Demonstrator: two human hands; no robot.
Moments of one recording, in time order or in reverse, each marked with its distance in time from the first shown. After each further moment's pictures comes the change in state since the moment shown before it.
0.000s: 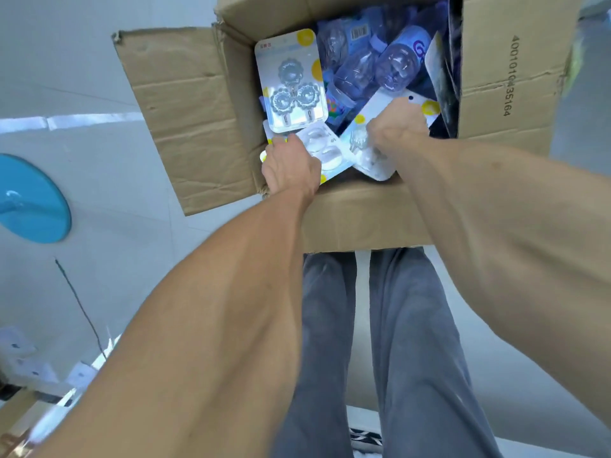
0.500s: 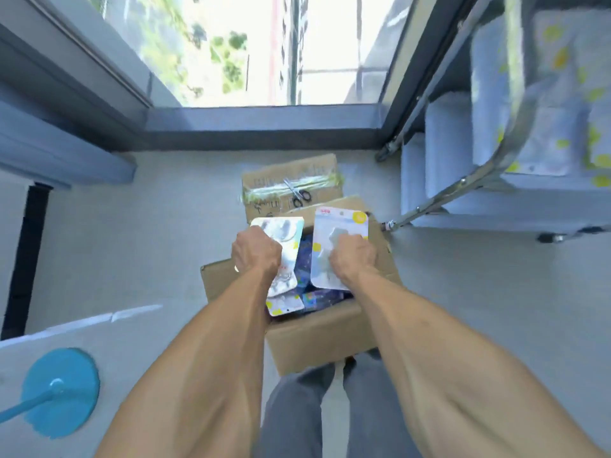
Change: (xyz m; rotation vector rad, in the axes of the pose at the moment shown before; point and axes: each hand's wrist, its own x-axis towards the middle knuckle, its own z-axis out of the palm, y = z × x) left_hand -0.147 0.077 -0.339 -0.212 0.243 0.022; right_hand -0.230 0.046 -0.250 0.011 0.247 -0.235
